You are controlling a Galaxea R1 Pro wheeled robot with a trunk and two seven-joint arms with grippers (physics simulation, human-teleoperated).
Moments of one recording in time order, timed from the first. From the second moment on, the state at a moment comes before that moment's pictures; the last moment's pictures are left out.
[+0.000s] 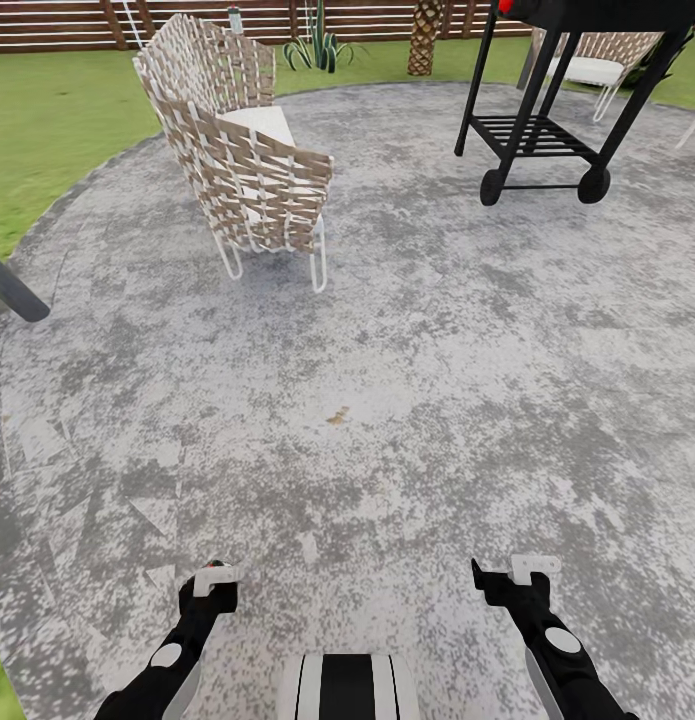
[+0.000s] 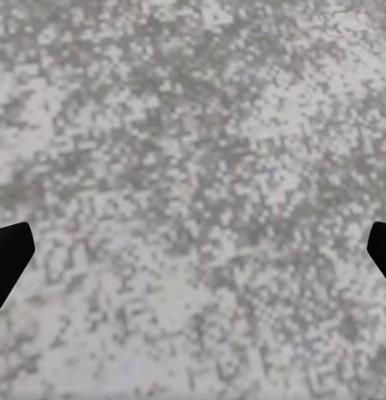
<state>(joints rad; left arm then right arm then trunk) -0.47 0.02 0.03 -0.41 0.00 -0.37 0.00 -0.23 -0.07 -0.05 -1.08 0.00 0.13 -0.04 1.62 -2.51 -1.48</state>
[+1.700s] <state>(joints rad) -0.47 0.01 0.02 -0.42 -0.01 -0.37 -0.01 -0.23 -0.07 -0.04 -1.08 -0.01 0.14 -0.04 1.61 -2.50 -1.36</state>
